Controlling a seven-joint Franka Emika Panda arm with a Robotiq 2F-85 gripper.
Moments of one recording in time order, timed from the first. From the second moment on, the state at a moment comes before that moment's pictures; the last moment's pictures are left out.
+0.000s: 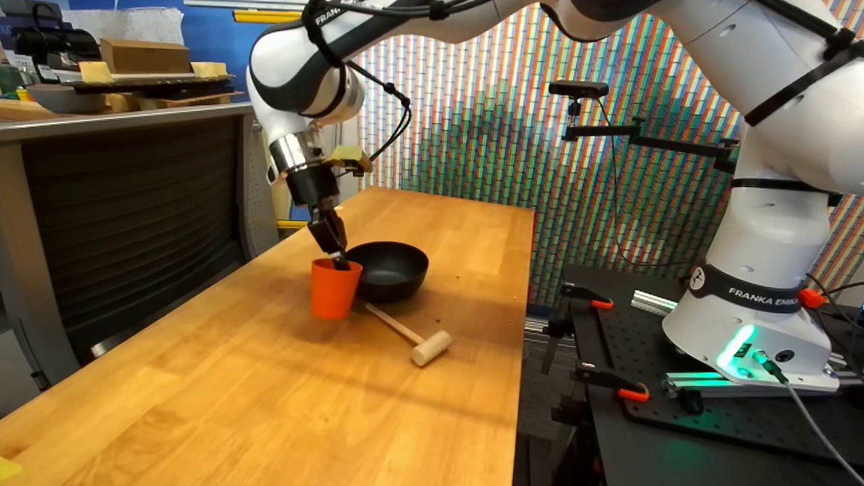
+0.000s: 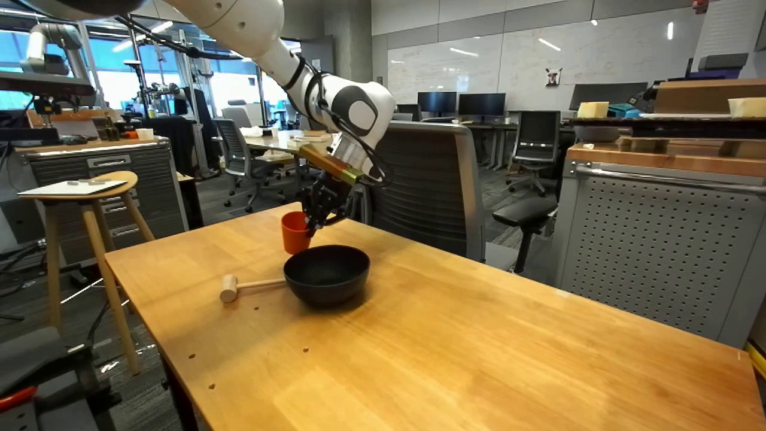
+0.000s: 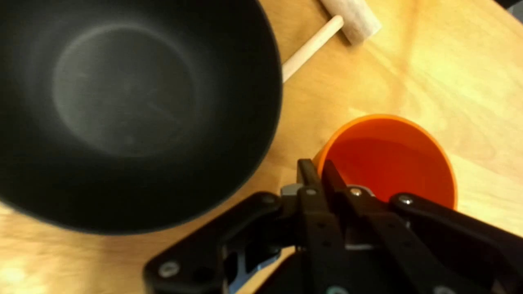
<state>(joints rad) -0.05 0.84 0.13 -1.30 0.17 1.68 -0.34</state>
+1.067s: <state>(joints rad) -0.10 0.60 -0.02 -1.69 0.08 1.82 -0.19</state>
